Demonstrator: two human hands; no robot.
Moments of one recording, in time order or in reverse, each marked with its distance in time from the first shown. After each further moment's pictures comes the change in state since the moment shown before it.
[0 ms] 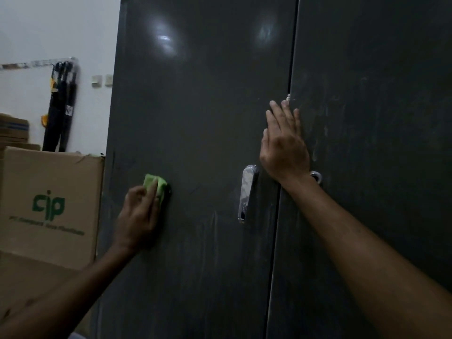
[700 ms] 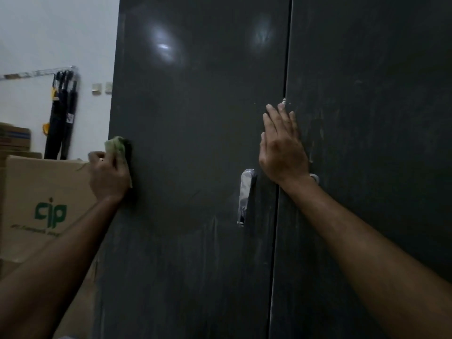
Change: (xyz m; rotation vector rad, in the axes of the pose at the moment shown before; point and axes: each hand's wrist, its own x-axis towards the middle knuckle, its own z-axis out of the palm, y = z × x) left_hand 0.107 -0.047 -0.020 0.057 0.211 -0.427; right_hand 0.003 0.002 -0.005 -0.016 -0.055 -0.015
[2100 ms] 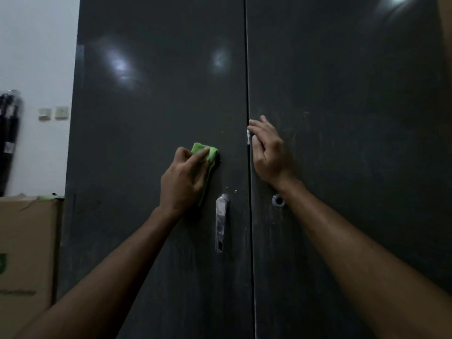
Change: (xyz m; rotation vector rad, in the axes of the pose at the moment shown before) left_hand -0.034 0.203 0.018 -0.413 -0.247 0.553; right_hand 0.029 0.031 -0.035 0.449 0.126 0.160
